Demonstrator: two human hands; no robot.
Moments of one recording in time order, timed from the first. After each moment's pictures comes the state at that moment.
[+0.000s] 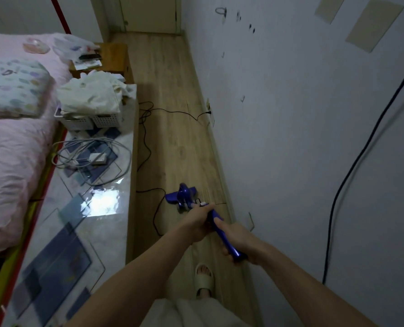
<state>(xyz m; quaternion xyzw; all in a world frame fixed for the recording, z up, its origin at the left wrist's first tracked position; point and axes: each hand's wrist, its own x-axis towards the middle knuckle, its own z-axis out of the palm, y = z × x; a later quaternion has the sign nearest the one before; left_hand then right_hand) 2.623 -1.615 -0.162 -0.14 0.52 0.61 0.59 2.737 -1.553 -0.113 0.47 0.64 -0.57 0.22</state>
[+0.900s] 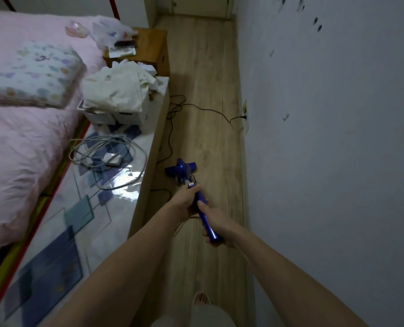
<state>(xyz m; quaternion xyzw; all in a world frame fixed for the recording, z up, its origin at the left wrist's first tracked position) 2.432 -1.486 -0.198 -0.19 0.58 0.64 0.47 2.529 -1.412 -0.180 0.38 0.63 -0.62 0.28</state>
